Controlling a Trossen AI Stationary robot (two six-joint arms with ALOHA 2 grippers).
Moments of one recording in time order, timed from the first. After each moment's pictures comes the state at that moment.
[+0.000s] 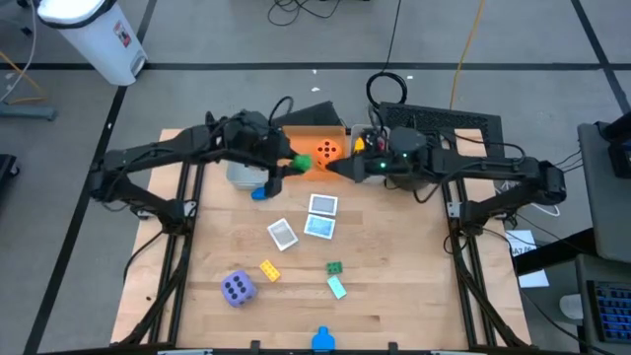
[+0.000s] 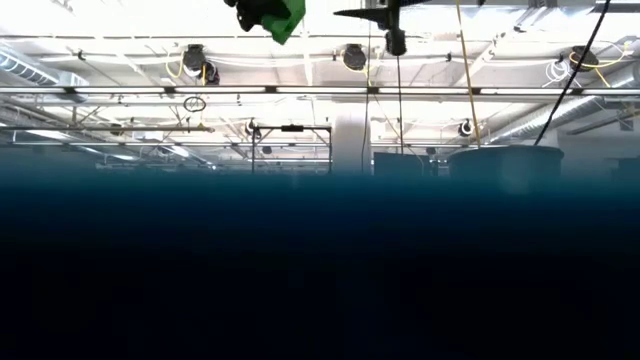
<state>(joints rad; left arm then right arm) 0.23 1.37 1.45 -0.65 0.15 0.18 -0.19 1.30 1.11 0.06 -0.14 0.94</state>
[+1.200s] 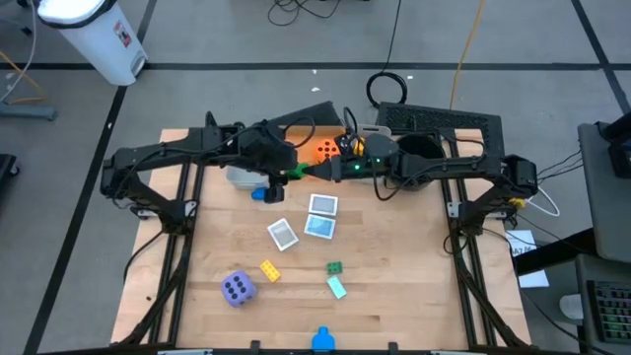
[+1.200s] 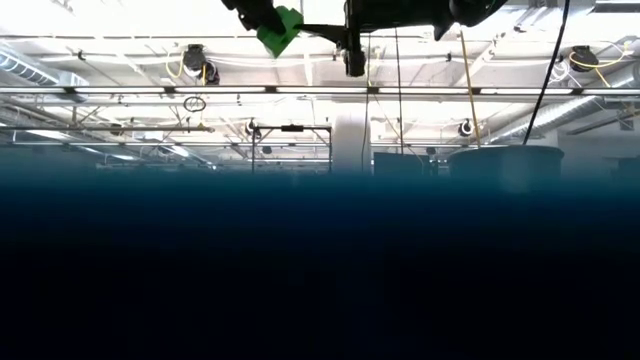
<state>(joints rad) 0.17 1.47 1.57 -0.88 0.00 0.25 -0.19 1.54 1.11 0.42 -0.24 1.16</state>
